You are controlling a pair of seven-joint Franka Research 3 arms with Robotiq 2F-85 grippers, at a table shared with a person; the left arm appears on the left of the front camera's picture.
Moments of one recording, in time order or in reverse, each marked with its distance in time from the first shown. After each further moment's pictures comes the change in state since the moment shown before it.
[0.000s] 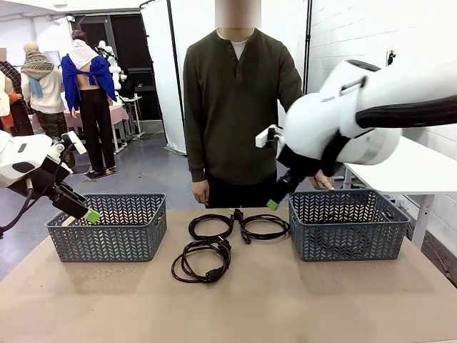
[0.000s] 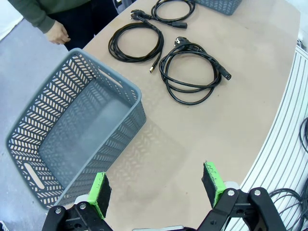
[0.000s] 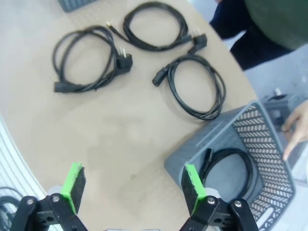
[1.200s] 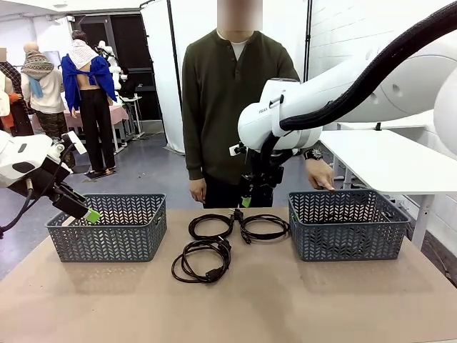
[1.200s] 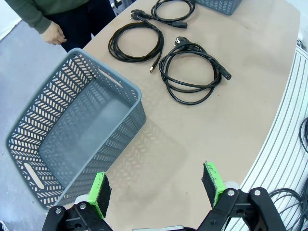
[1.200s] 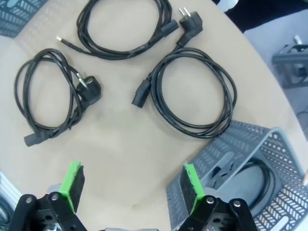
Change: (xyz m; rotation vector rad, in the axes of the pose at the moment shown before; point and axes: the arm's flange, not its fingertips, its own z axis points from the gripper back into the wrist) left arm 0.000 0.000 0.000 0.000 0.001 0.000; right arm 0.096 -0.057 -0.107 0.045 0.242 -0.224
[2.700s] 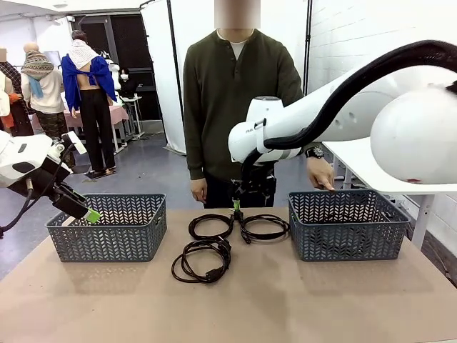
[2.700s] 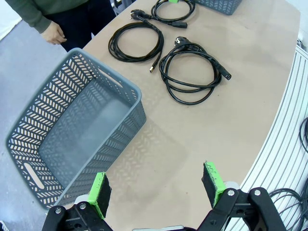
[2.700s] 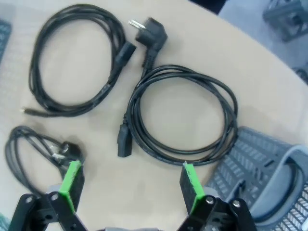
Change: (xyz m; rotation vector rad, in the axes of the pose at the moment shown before) left arm 0.000 0.000 0.000 0.000 0.000 0.000; right arm 0.055 -0.027 -0.071 -0.036 0.027 -0.376
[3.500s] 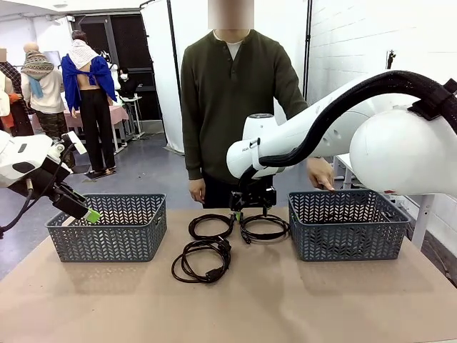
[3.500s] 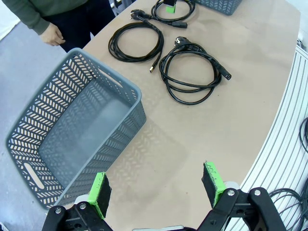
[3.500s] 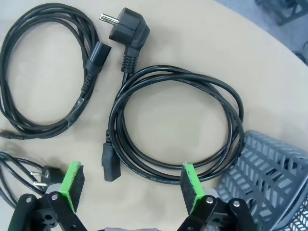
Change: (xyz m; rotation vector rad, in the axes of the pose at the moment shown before) left arm 0.000 0.000 0.000 0.000 0.000 0.000; right arm 0.005 -0.005 -0.041 -0.043 0.026 -0.057
